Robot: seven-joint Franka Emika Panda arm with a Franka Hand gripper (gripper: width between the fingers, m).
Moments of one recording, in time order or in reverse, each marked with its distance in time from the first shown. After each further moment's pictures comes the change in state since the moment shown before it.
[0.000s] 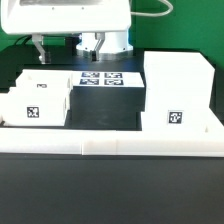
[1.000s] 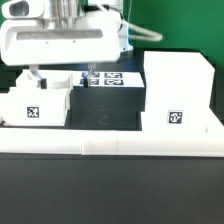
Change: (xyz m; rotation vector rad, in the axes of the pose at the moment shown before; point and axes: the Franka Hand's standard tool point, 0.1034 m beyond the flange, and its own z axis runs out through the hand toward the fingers) arm -0.054 0.011 0.057 -0.012 -0.116 0.106
